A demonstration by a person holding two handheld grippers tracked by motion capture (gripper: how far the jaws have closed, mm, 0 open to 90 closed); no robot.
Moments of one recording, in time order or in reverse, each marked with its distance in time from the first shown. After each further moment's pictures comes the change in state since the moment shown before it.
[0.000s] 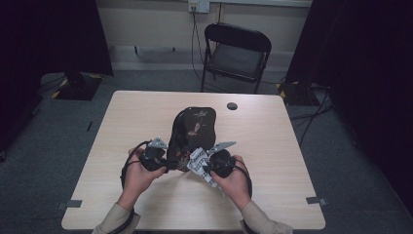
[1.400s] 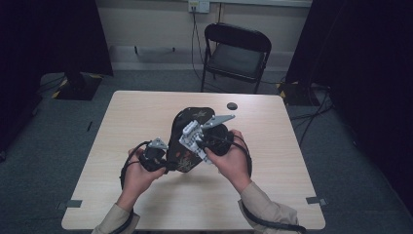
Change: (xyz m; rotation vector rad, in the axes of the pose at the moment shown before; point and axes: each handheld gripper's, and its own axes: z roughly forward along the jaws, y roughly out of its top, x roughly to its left) left arm -0.002 0.001 -0.002 0.020 0.002 0.000; right arm 0.014 0.079 -0.064 -0.125 -0.046 -0.094
